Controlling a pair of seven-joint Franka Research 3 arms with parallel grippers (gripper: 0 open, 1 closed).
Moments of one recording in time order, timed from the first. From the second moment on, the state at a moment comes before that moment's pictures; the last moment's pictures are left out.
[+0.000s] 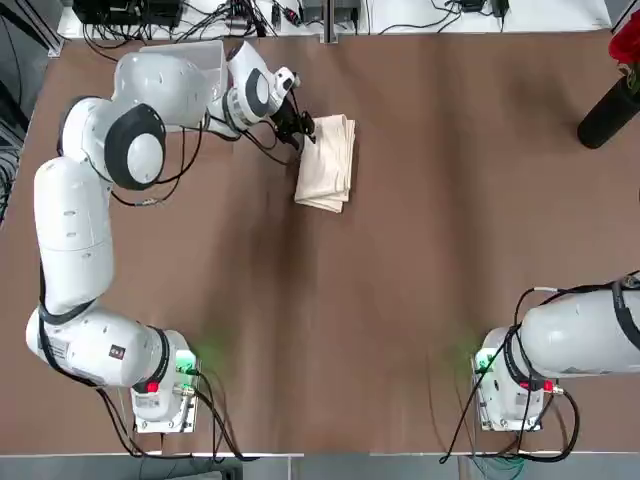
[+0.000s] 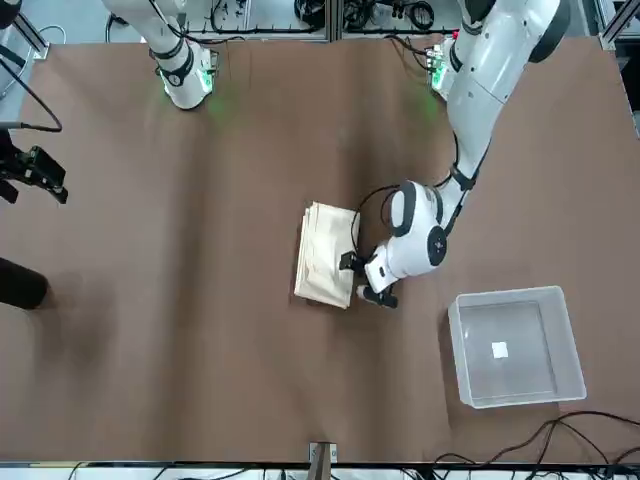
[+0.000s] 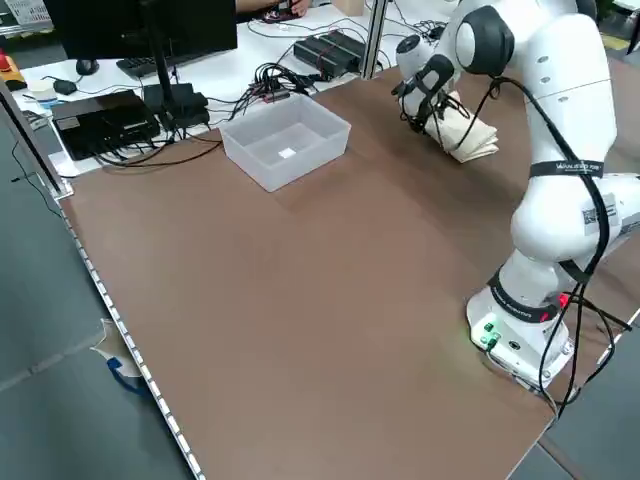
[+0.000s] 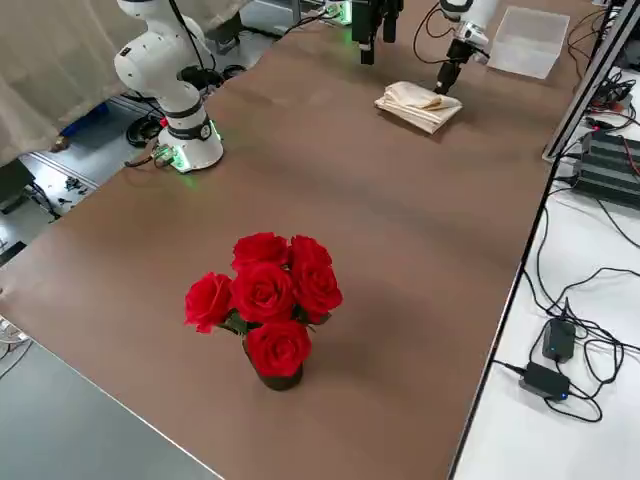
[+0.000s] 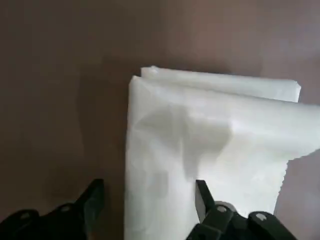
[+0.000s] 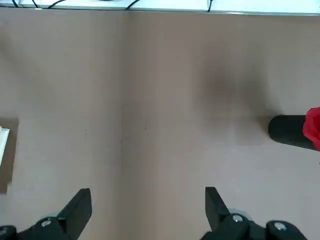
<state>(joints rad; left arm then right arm) -0.27 0.77 -0.32 -1.68 -0.59 2.50 0.14 -0.02 0.04 0.03 -1.47 -0.06 1.62 0.01</state>
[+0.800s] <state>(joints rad) -0.31 0.79 -0.32 -1.68 -0.65 2.51 0.15 -0.02 0.04 0.03 -1.47 -0.06 1.62 0.00</state>
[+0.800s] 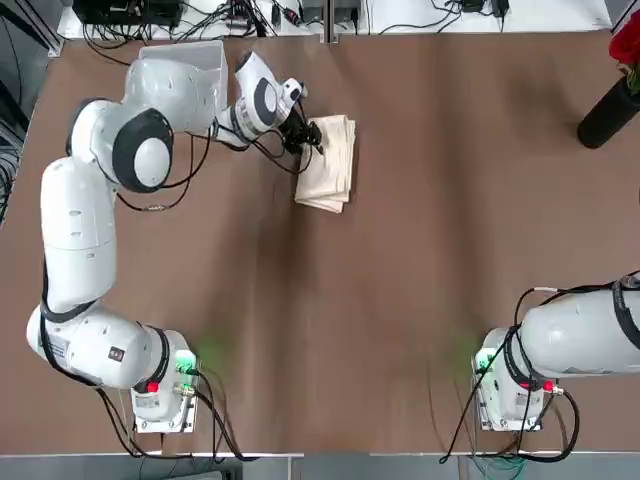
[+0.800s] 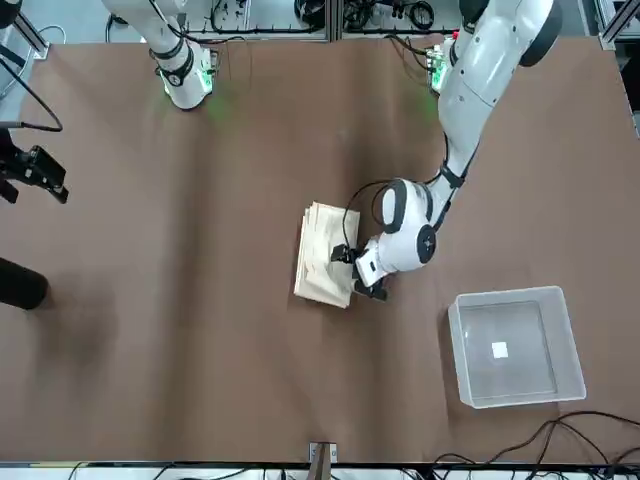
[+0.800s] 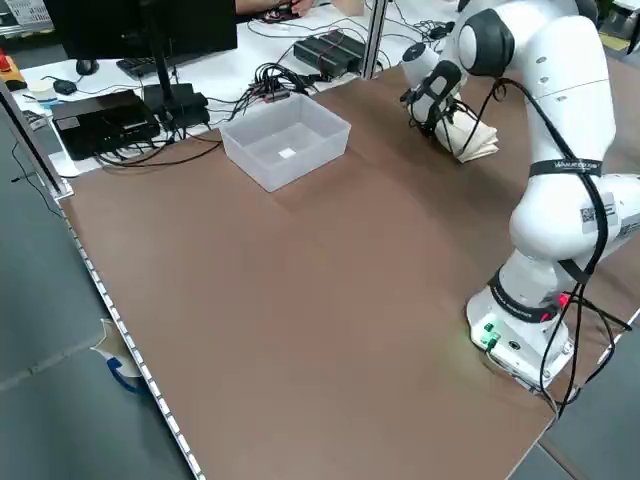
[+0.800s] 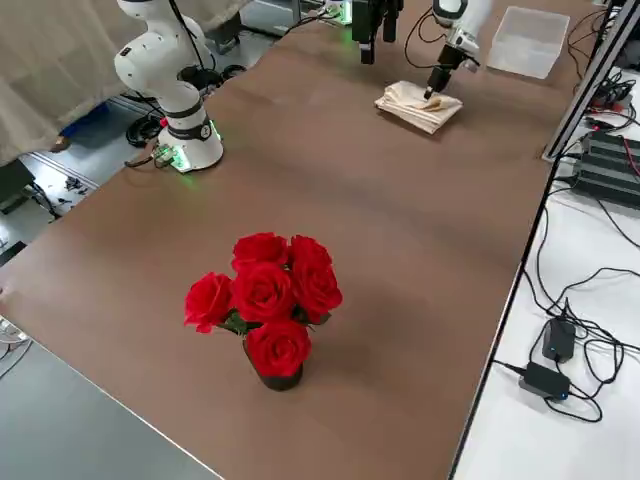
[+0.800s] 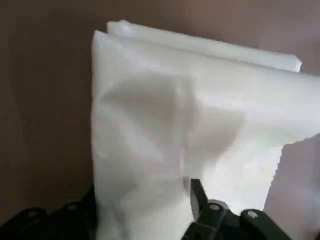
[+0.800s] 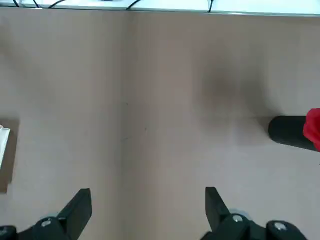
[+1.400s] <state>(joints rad) -0.33 0.79 -0.32 -1.69 -0.65 2.50 0.15 -0.01 0.04 0.03 -1.47 -0.06 1.62 0.00</state>
